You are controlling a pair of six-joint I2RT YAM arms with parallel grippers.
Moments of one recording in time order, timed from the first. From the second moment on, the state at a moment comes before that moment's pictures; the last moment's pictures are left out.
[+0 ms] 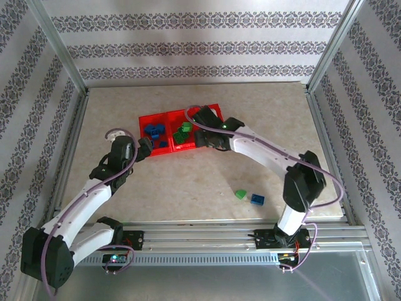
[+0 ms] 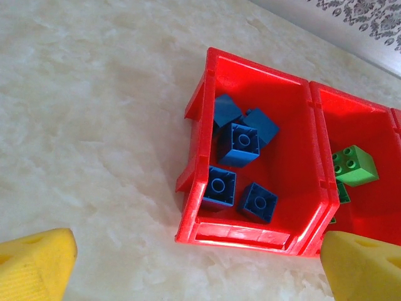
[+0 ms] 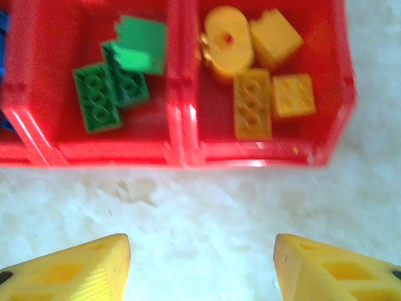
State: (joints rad) left arm -0.30 0.99 0.64 -0.29 -0.30 -0.63; right arm 0.75 1.70 1.43 -0.78 0.25 0.53
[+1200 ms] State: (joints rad) left arm -0.31 1.07 0.67 -0.23 -0.26 -0.63; right arm 0.68 1.42 0.80 -0.82 0.01 0.61
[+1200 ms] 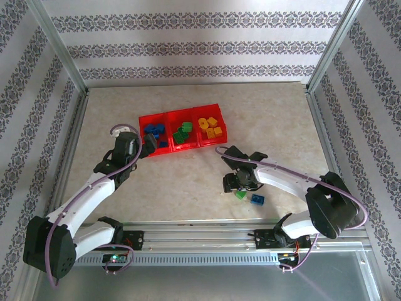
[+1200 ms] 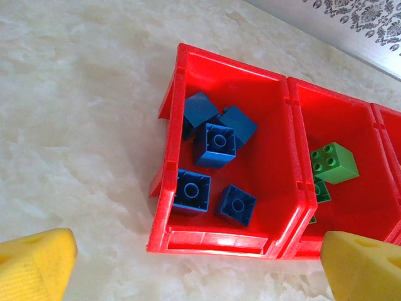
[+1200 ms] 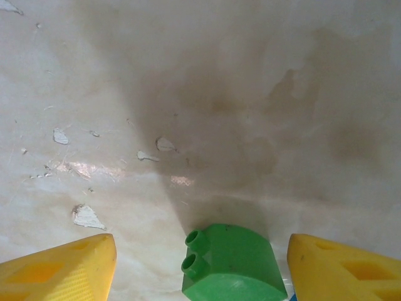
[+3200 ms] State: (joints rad) left arm -0.31 1.09 0.67 -0.23 -0.26 -0.64; right arm 0.78 1.50 0.78 -0.76 -0.01 0.73
